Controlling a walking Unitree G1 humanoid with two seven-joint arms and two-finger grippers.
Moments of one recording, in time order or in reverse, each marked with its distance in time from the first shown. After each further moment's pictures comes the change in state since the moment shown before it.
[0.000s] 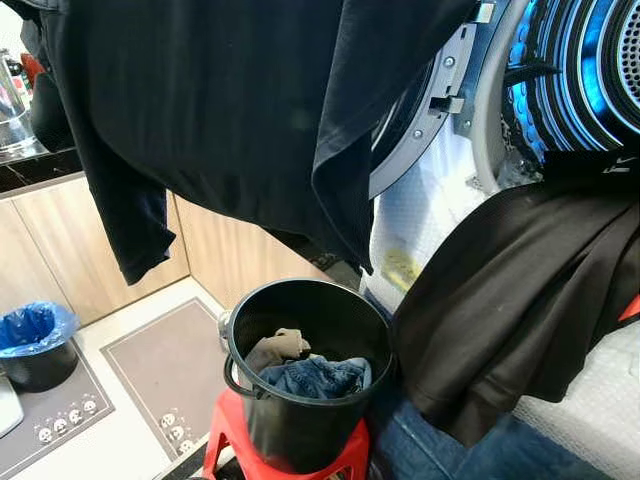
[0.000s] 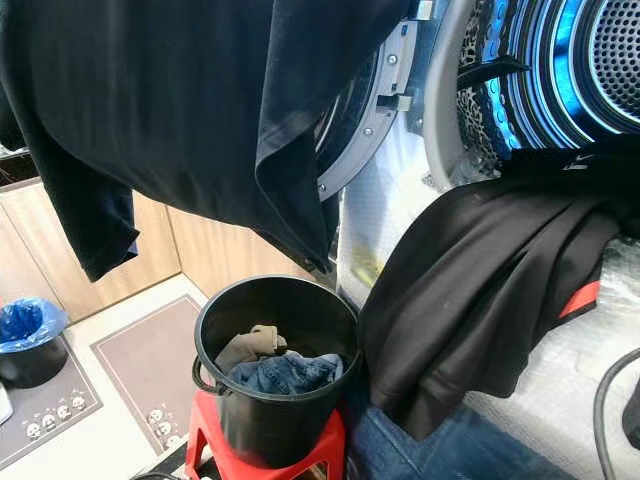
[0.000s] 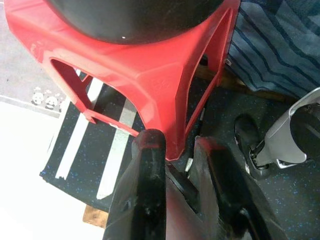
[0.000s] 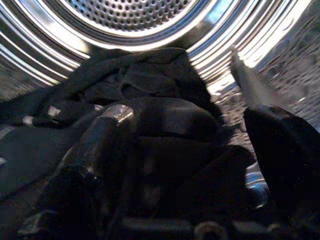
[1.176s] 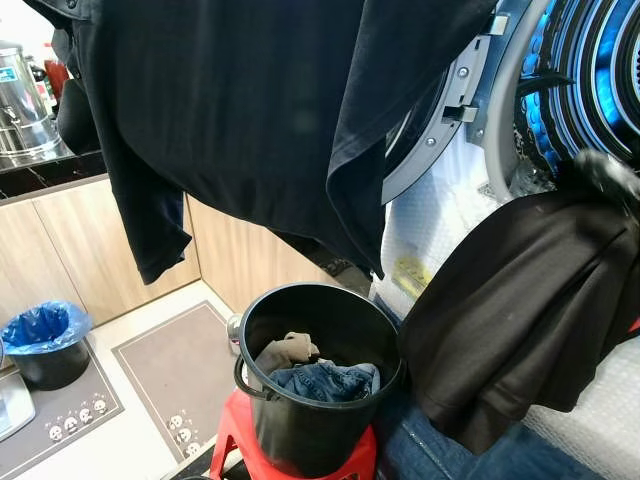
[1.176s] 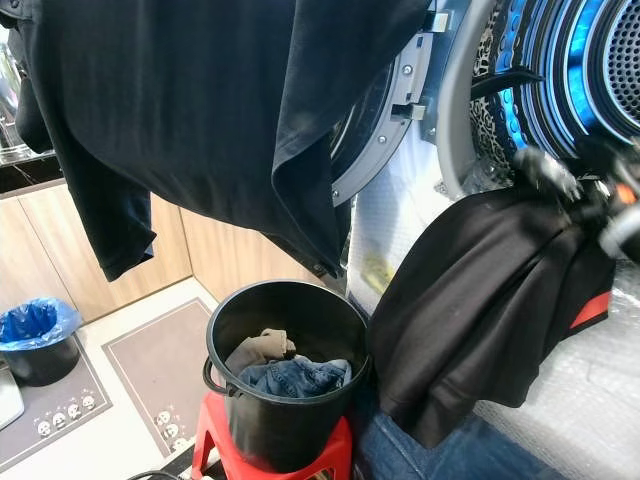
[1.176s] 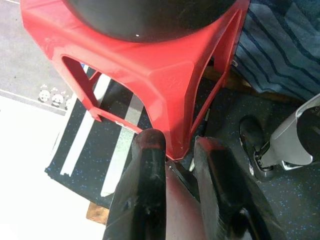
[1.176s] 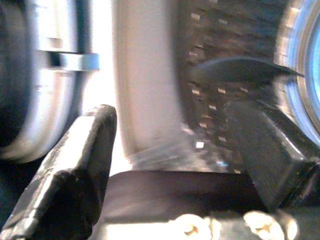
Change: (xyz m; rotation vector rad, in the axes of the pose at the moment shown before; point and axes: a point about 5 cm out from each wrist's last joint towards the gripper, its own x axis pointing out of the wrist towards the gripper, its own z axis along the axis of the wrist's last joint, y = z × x) left arm 0.001 0.001 0.000 0.008 0.010 -0.008; right arm -0.097 0.029 -0.033 0.023 -0.345 1.176
